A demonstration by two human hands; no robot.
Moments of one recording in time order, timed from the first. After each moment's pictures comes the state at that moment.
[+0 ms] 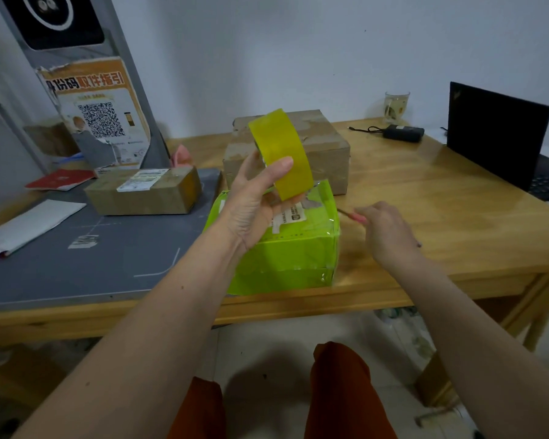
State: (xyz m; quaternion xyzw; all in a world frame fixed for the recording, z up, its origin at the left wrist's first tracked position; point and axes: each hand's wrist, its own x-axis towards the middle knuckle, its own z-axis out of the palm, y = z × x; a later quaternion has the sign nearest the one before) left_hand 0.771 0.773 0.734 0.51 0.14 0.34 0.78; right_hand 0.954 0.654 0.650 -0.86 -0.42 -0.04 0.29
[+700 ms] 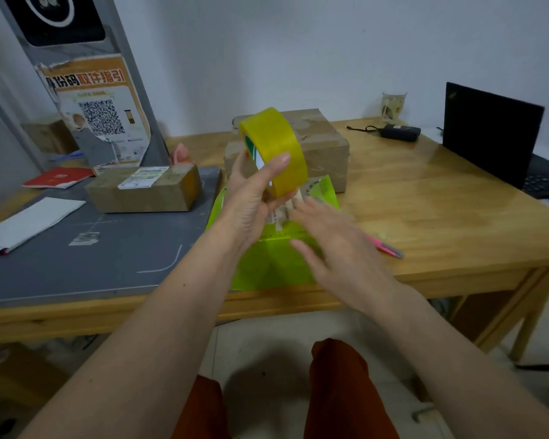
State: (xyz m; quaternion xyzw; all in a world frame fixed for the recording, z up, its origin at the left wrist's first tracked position) left_hand 0.767 0.773 0.733 0.53 0.17 0.38 0.74; right_hand 0.847 0.636 0.684 -0.71 -0.61 -0.20 0.28
